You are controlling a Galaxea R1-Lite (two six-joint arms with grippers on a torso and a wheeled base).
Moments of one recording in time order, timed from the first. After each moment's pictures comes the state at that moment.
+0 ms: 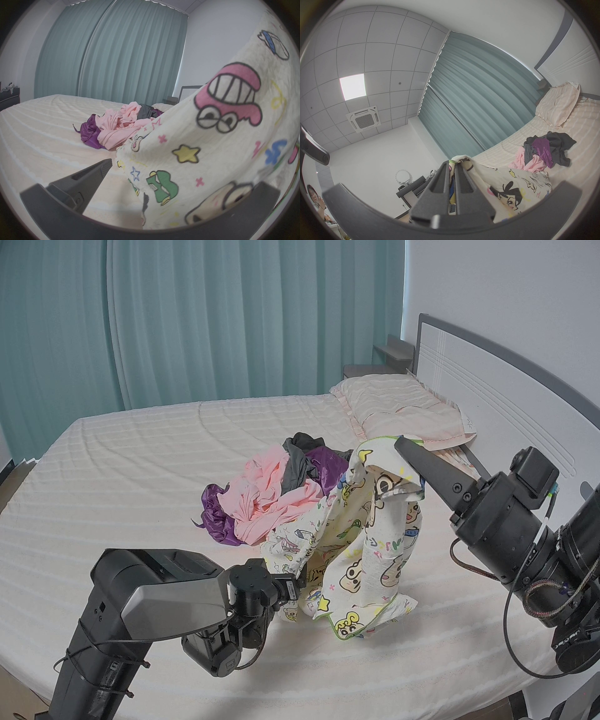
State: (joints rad) left arm -0.60 2.58 -0.90 -1.49 0.39 -0.30; right arm 0.82 1.60 -0.48 -1.47 -0.02 0.62
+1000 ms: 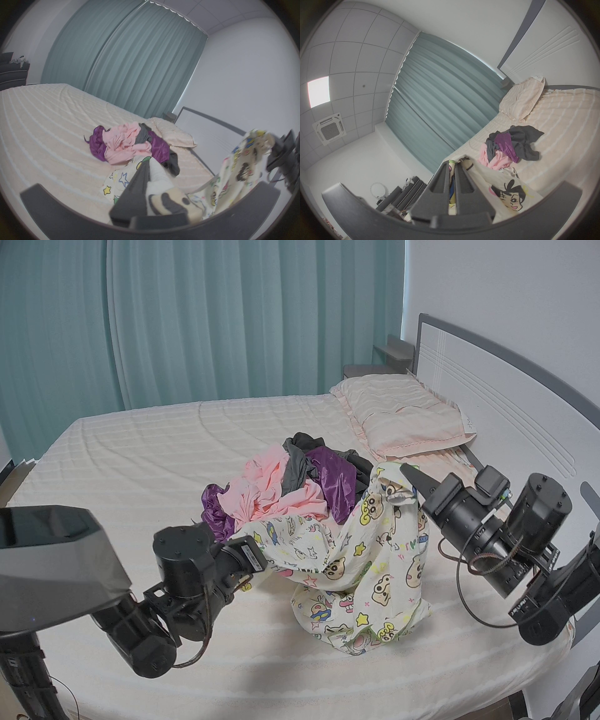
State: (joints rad) left arm -0.60 2.09 -0.56 -1.41 0.38 -0.51; right arm 0.59 1.83 -0.53 -1.46 -0.09 0.76
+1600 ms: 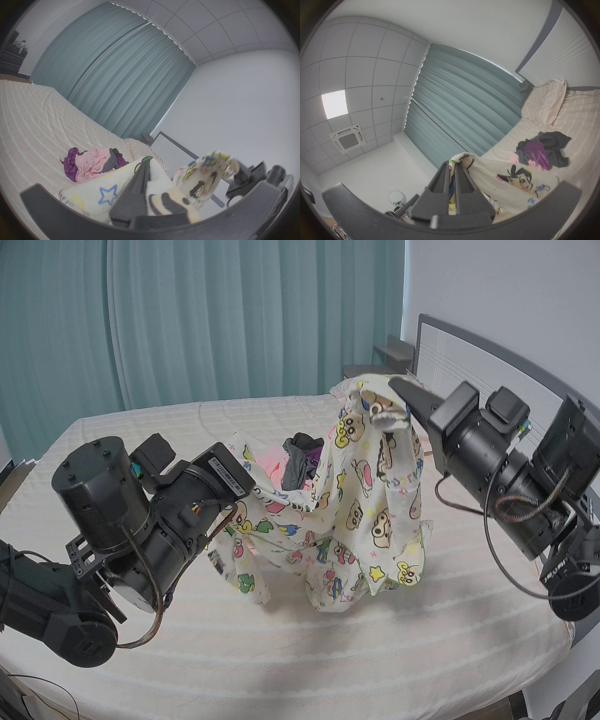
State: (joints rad) left arm -0.70 1.68 -0.69 -1.16 0.39 -0.54; right arm 0.72 1.66 -0.80 -1.19 -0.13 0.77
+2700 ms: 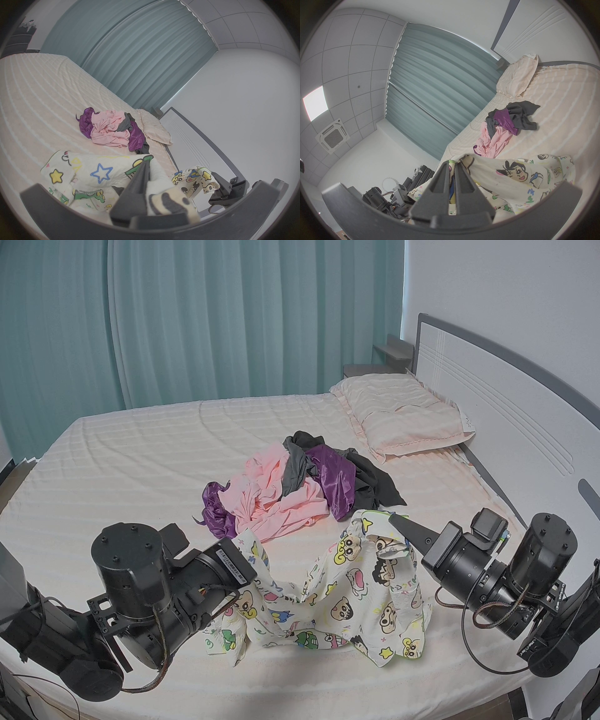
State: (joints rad) left arm -0.72 1.74 -0.44 -1.17 0.32 -0.78; right arm 0.69 1.79 -0.36 -1.49 -0.07 0.87
